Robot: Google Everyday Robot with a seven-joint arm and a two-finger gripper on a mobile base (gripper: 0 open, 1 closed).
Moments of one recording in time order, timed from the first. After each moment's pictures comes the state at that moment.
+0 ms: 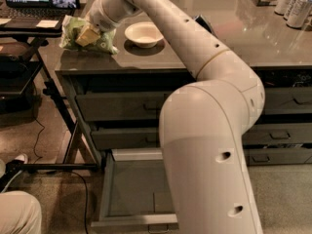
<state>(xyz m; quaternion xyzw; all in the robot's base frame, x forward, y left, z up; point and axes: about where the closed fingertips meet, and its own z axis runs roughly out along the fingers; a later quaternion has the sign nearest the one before) 0.782 0.218 0.909 -0.65 0.59 0.18 0.44</state>
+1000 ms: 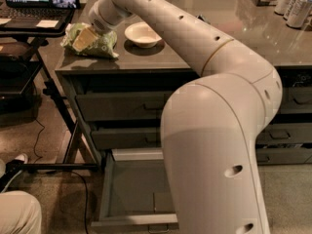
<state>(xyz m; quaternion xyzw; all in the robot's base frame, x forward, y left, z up) 0.797 0.208 0.899 -0.54 0.71 0.15 0.42</state>
